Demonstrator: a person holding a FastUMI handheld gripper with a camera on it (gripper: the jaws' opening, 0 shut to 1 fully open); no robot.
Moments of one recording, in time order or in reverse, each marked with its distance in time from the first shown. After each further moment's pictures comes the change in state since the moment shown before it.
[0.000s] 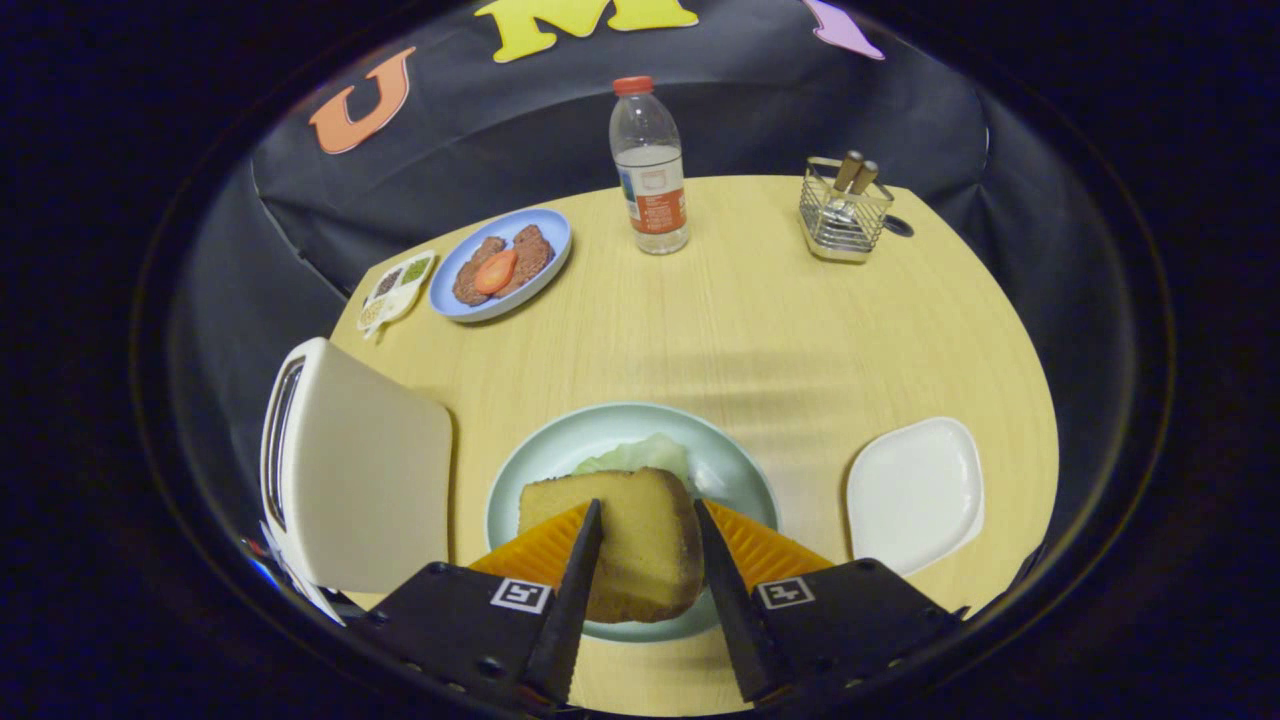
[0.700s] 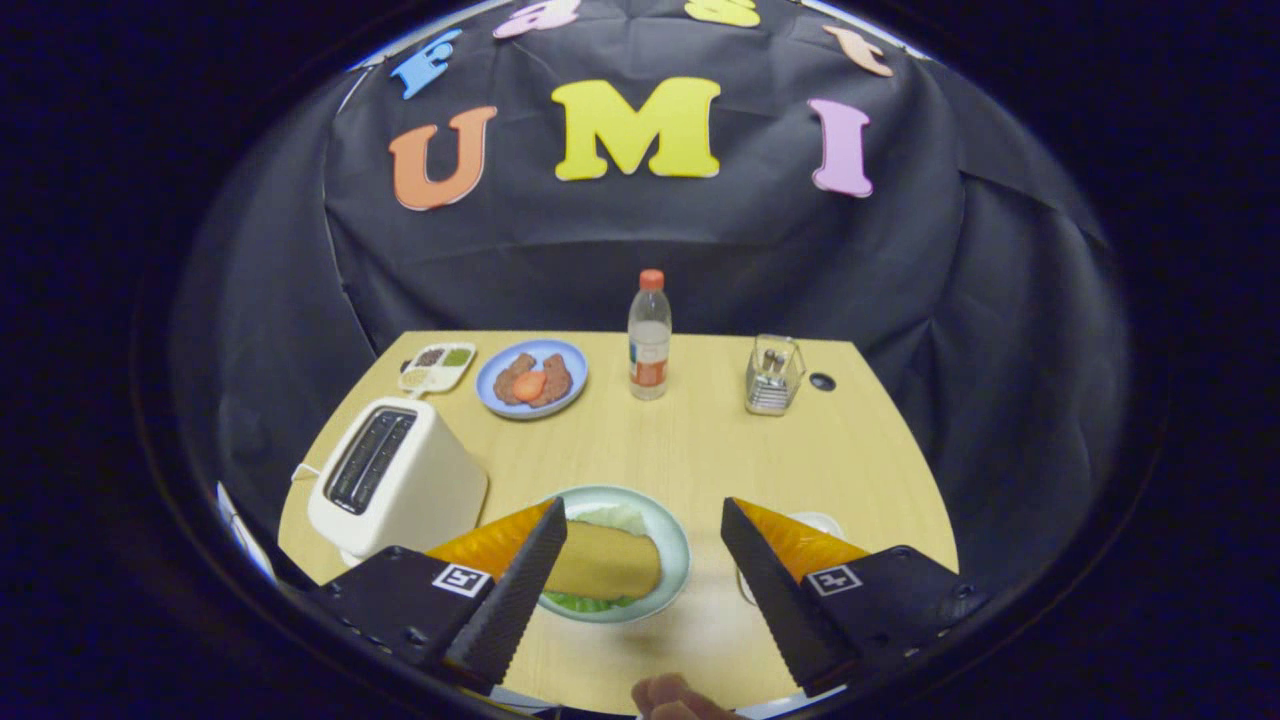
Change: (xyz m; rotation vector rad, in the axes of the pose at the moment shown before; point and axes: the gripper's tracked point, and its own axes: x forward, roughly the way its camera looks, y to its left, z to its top) arm -0.173 -0.005 0.034 -0.150 -0.456 -0.083
